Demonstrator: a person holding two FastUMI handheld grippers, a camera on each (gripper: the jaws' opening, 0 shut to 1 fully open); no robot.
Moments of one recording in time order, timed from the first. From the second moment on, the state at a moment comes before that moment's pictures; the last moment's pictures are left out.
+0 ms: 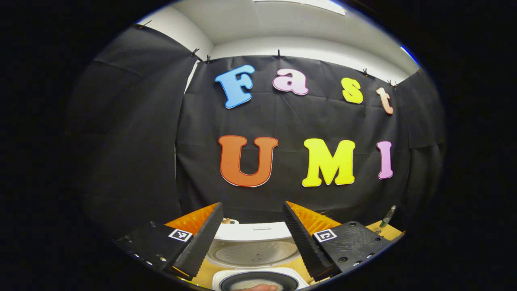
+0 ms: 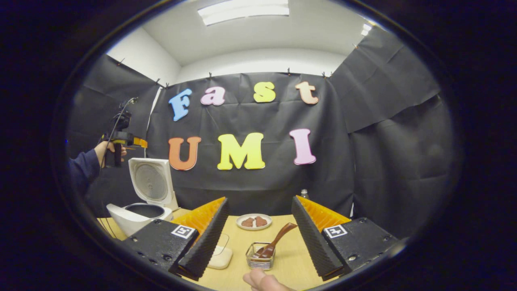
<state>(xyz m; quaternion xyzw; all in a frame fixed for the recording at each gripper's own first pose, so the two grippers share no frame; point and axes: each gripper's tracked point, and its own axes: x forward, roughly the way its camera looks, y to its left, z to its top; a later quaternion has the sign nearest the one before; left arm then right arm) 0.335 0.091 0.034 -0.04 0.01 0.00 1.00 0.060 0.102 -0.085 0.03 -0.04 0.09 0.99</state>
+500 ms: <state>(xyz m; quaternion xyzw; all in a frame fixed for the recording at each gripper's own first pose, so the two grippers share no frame) 0.395 0.092 -0.012 0.00 0.07 0.02 1.00 0.025 0.093 -0.081 0.03 -0.06 0.09 0.99</state>
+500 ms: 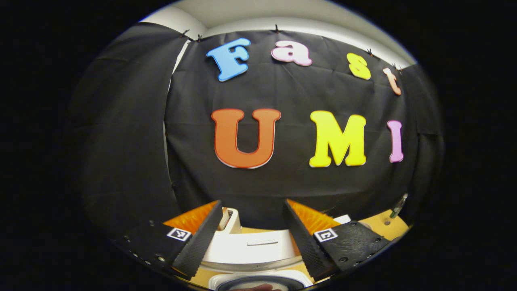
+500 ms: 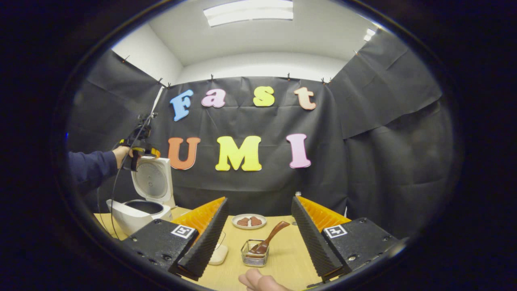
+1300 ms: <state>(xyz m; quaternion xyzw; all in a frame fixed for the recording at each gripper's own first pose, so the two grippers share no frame) 0.271 0.085 -0.057 -0.01 0.11 0.04 0.99 -0.035 0.098 -0.074 0.06 -0.05 0.10 0.99</state>
